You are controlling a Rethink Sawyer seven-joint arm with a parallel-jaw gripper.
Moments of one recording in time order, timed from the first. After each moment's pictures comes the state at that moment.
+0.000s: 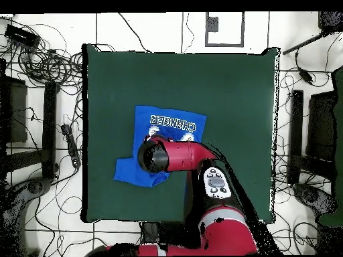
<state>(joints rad) -0.14 -0.49 0.06 1.71 -0.20 0.25 1.88</state>
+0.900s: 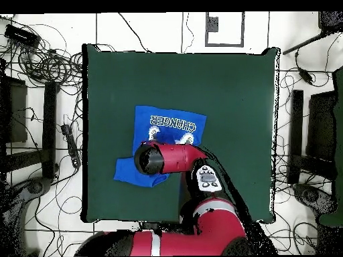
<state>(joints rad) -0.12 -0.43 0.06 1.70 -0.20 0.24 1.88</state>
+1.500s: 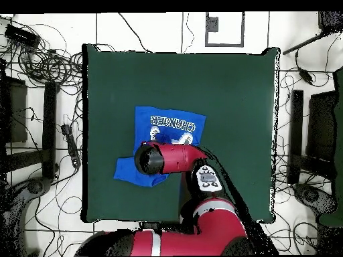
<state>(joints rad) -0.12 -0.43 0.06 1.70 -0.20 0.24 1.88</state>
